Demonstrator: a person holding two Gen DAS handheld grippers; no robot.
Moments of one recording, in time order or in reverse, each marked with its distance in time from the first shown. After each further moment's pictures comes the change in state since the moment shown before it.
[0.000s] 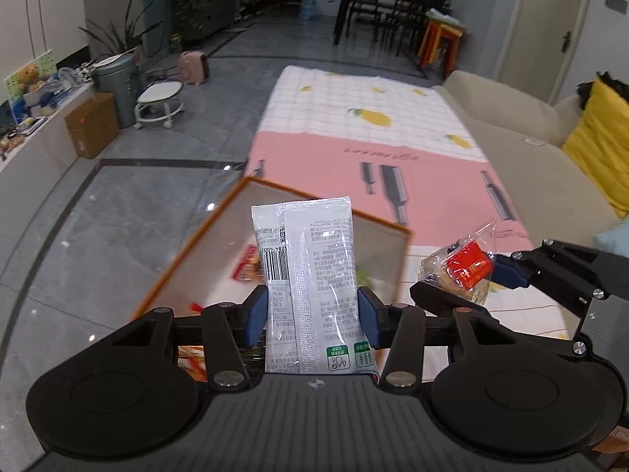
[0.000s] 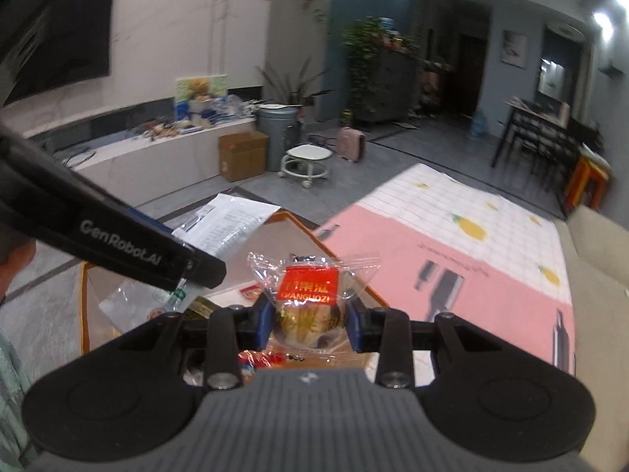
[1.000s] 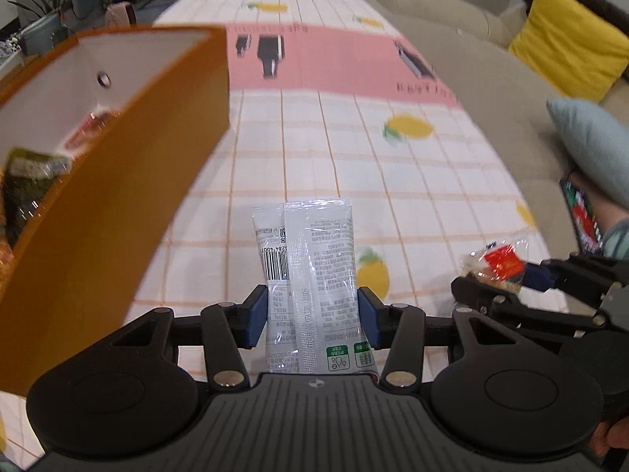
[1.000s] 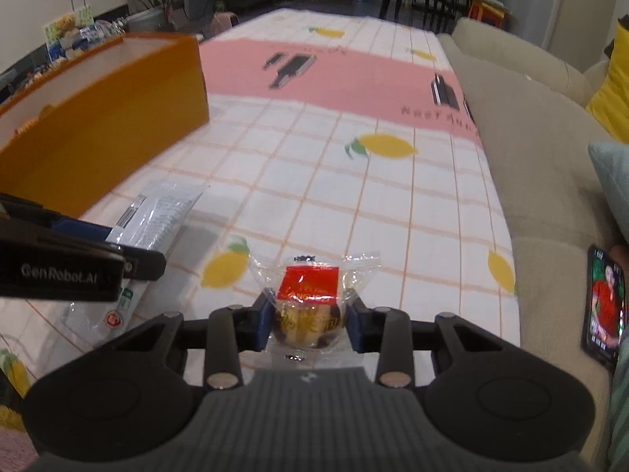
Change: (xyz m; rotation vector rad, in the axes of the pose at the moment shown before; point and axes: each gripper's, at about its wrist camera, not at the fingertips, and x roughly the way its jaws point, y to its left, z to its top) left arm 0.069 -0.145 -0.138 0.086 0.137 -0.137; right arm -0.052 -0.086 -0.204 0.314 0.333 -0.255
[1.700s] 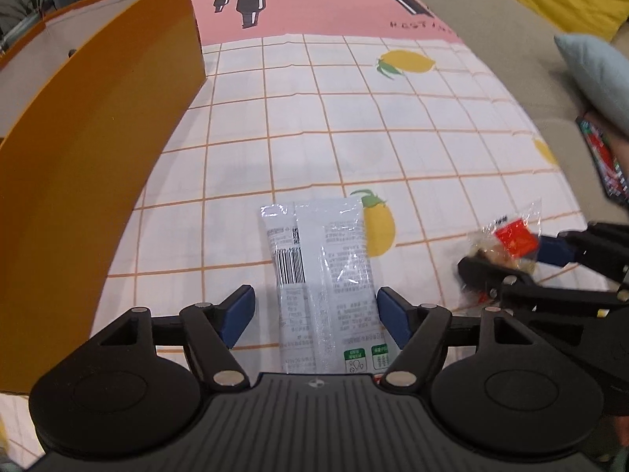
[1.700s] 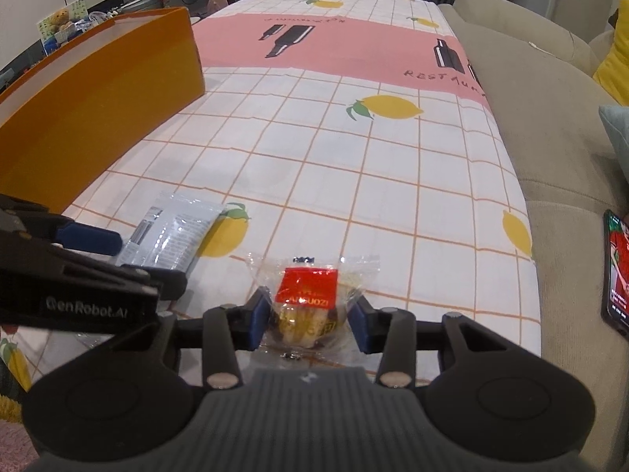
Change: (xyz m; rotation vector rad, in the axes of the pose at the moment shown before) left arm 0.042 -0.021 -0.021 0.099 0.137 0.063; right arm 0.019 -0.006 -0.015 0.041 0.096 0.024
